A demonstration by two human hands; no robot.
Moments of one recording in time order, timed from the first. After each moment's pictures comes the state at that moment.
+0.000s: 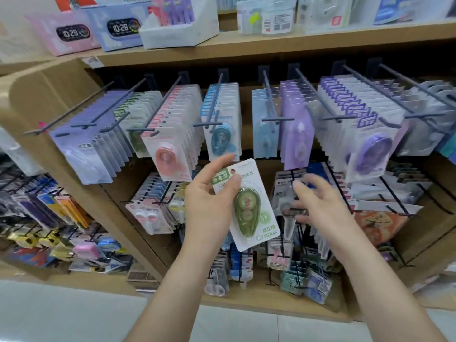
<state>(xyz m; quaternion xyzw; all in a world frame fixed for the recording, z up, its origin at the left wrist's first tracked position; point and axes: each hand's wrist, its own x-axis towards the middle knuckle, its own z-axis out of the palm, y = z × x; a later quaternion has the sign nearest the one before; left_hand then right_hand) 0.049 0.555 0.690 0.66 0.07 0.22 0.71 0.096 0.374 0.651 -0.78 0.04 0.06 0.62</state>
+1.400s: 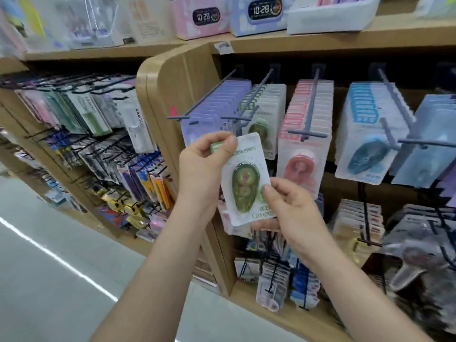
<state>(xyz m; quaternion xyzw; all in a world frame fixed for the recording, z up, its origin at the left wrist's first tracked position) 0.062 0.774 0.719 0.62 0.16 0.32 0.70 0.084 0.631 0.674 -0.61 -0.17 0.22 0.74</state>
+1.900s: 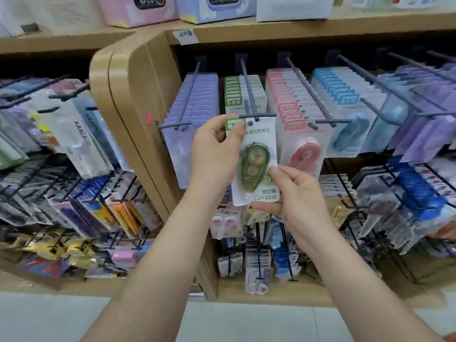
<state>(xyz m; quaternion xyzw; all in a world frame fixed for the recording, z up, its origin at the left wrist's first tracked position) 0.106 0.818 0.721 0.74 0.02 0.22 0.63 0.074 0.692 0.682 -0.62 0.01 0.04 0.79</state>
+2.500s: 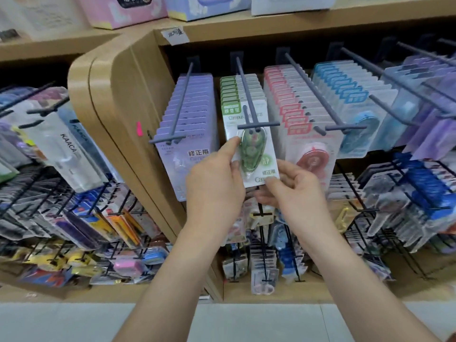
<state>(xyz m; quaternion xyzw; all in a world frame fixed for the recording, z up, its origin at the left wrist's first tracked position) 0.095 0.825 0.703 0.92 0.02 0.21 0.32 0.097 0.698 0.676 -0.69 0.01 0.00 0.72</state>
